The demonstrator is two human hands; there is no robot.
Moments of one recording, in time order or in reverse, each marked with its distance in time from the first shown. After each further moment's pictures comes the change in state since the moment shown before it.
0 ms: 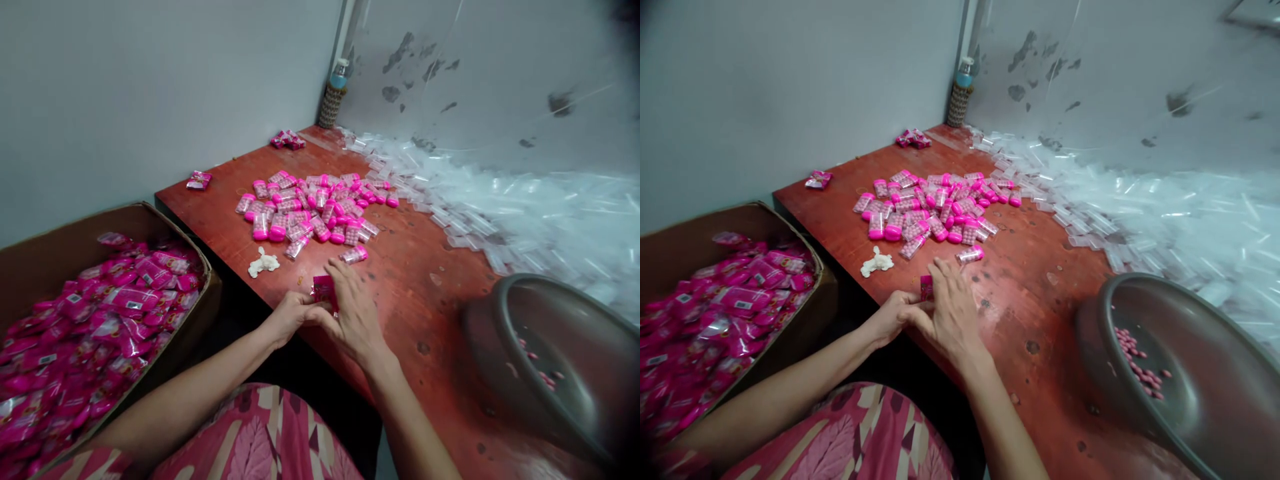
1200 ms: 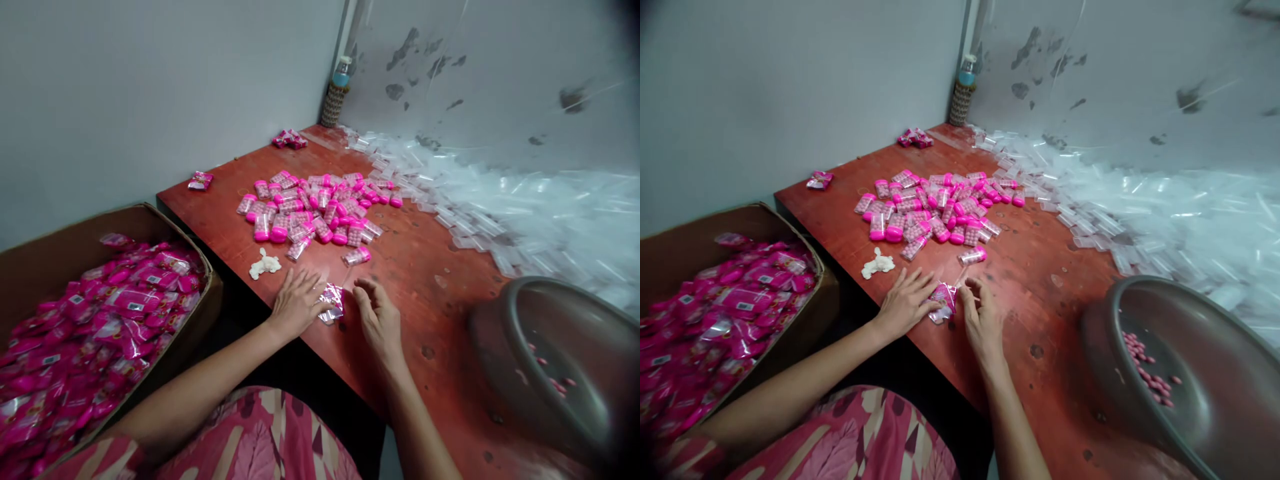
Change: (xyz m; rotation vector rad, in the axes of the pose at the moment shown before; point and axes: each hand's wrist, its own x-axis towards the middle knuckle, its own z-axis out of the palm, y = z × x) left_hand 0.019 -0.001 -0.011 0.908 0.205 0.639; right_hand -0.020 0.040 0.004 0.364 0.203 0.597
